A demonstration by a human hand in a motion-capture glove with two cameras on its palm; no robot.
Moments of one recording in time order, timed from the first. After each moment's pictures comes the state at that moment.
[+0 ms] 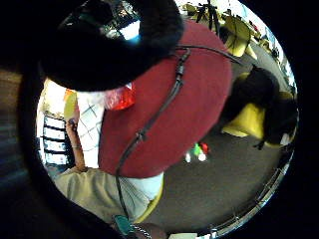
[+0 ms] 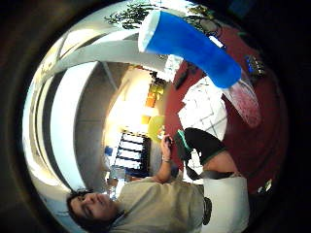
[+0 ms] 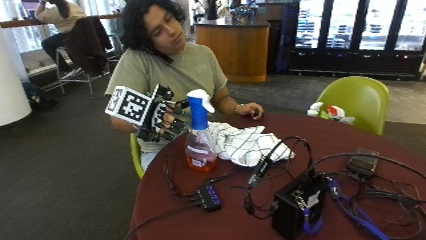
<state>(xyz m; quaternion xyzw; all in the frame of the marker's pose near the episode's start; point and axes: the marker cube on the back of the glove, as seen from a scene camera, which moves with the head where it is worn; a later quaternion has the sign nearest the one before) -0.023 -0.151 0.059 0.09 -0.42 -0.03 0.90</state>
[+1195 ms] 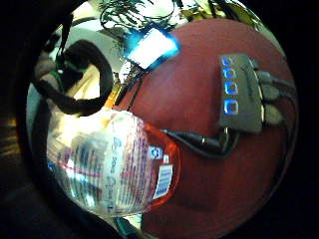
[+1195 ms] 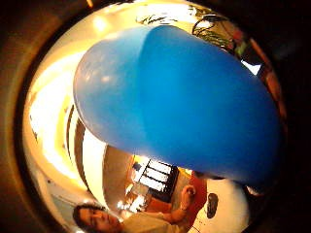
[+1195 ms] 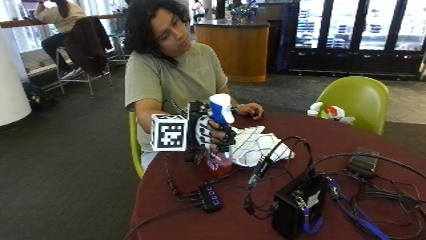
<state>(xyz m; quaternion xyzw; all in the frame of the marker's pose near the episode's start) -0.084 -0.292 0.083 0.17 -0.59 0.05 0.79</state>
